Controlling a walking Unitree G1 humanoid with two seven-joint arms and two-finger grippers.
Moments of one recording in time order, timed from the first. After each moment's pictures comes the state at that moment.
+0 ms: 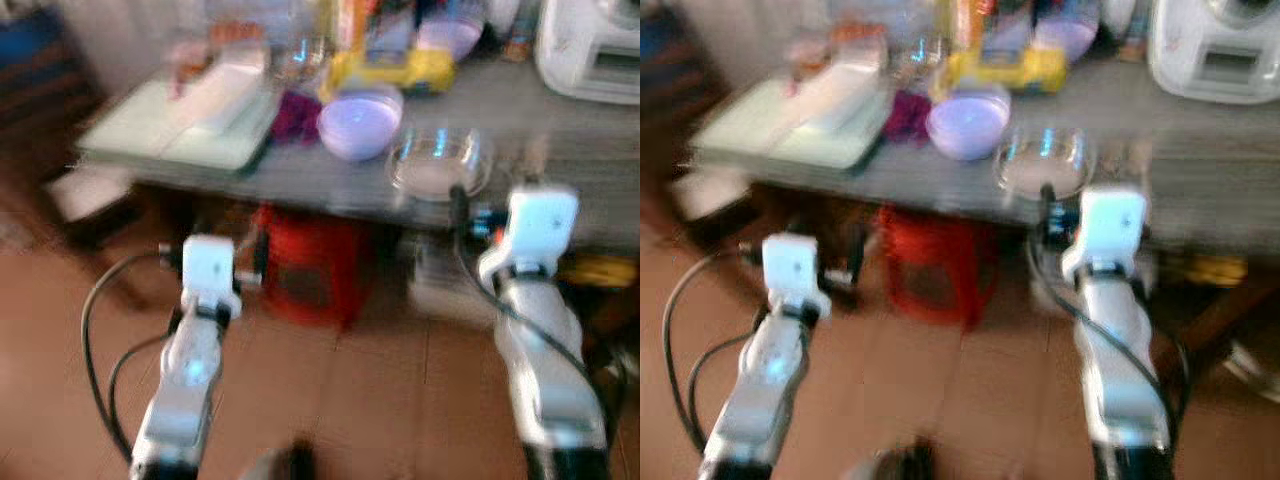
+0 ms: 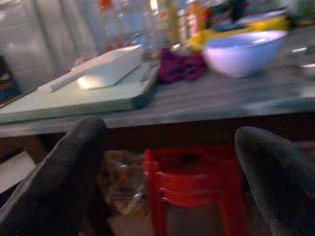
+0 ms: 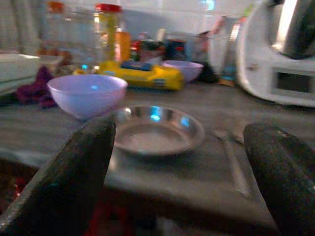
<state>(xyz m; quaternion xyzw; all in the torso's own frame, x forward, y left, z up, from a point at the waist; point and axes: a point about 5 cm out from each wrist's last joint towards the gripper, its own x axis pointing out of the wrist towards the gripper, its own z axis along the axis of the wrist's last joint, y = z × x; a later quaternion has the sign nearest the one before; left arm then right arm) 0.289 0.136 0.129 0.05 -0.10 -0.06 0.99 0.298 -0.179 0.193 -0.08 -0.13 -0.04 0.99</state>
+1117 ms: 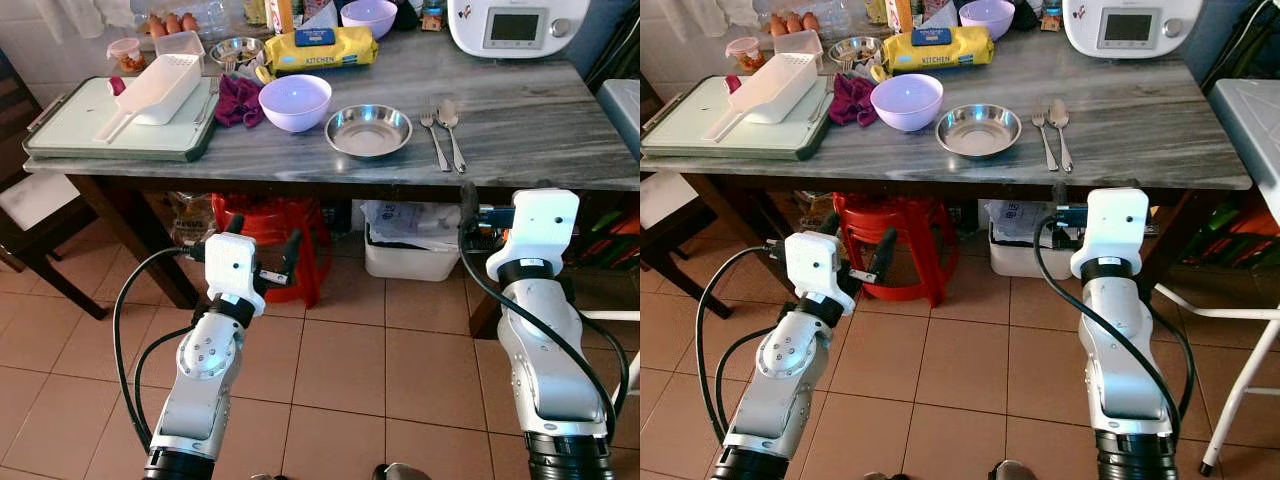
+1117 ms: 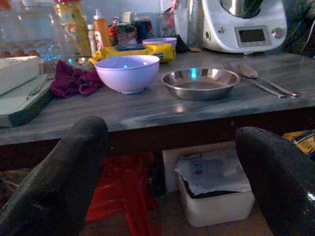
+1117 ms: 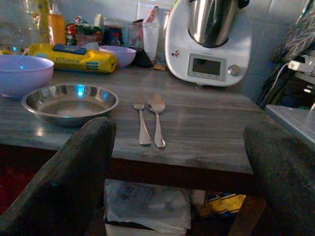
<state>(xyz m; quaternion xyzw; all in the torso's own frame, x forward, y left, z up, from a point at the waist) 0.293 0.112 0.140 0.00 -0.12 -0.14 0.98 0.303 -0.185 0.196 -0.10 -0.12 -0.07 0.99</state>
